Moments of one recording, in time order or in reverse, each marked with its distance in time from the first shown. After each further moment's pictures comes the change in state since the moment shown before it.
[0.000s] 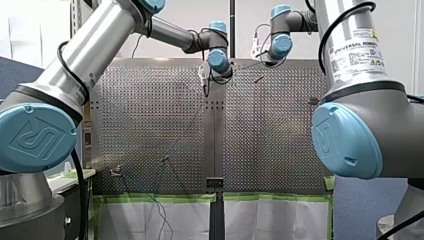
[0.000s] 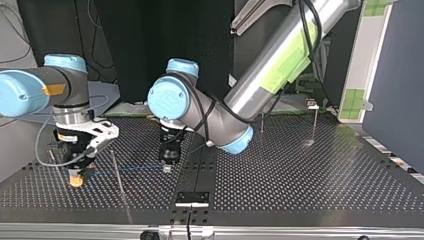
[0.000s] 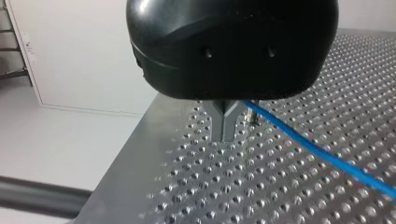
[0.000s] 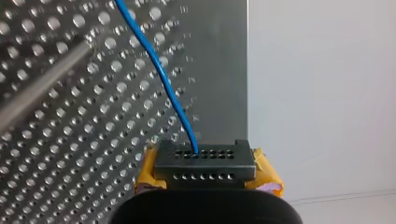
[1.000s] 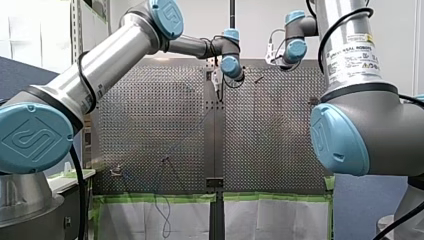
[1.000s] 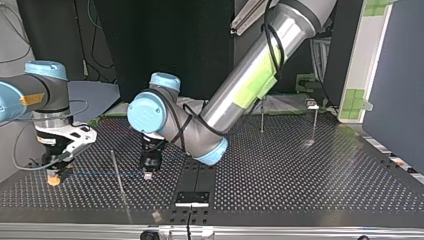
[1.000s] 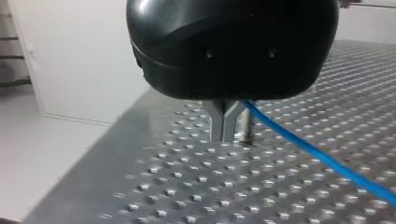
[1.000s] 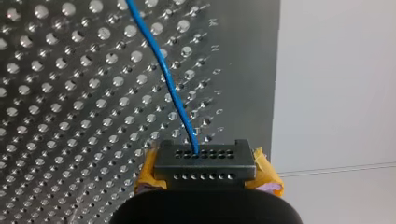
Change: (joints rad) left arm -0.030 -0.193 0.293 -0.078 0.018 -0.043; right arm -0.113 0.027 0.001 -0.004 -0.046 0.005
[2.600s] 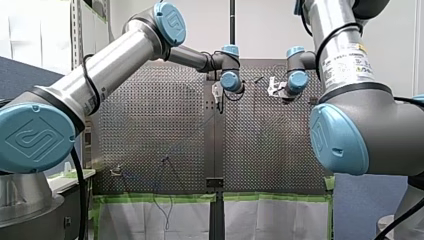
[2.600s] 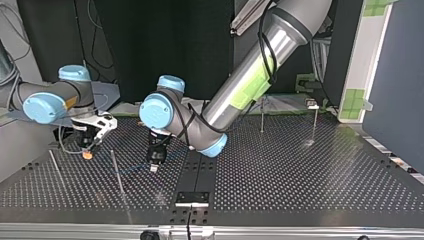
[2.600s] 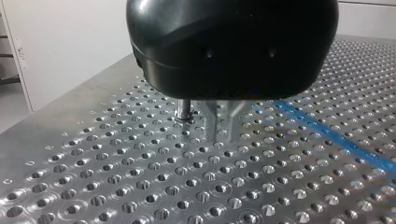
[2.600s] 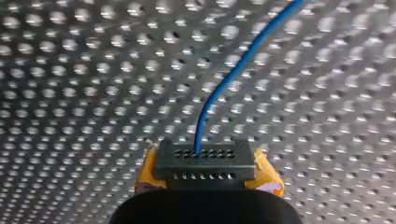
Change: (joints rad) left arm 0.016 -0.043 -0.085 0.110 0.033 -0.003; right arm -0.021 0.162 0.096 -0.052 -0.021 0.003
